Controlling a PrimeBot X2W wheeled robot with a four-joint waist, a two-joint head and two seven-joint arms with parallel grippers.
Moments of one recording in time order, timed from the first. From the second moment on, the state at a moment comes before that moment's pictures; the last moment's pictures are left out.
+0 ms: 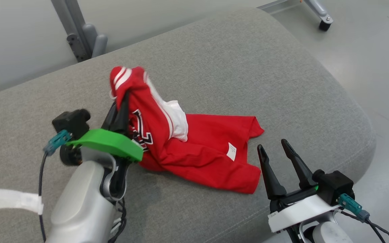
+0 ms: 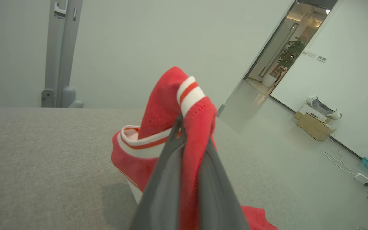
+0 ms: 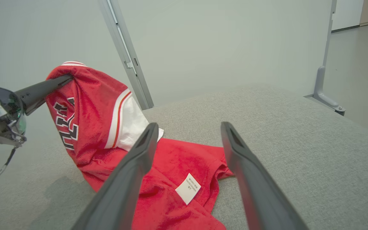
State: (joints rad) left arm -0.59 0.09 -0.40 0.59 -0.74 -0.11 -0.26; right arm -0.05 -0.05 0.25 0.08 0.27 0.13 -0.26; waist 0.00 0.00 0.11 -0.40
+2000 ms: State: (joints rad) left arm 0.04 0.05 -0.20 -0.04 -0.13 0.04 -0.26; right arm -0.16 -0.15 0.30 0.54 0.75 0.13 -0.26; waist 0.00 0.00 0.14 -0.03
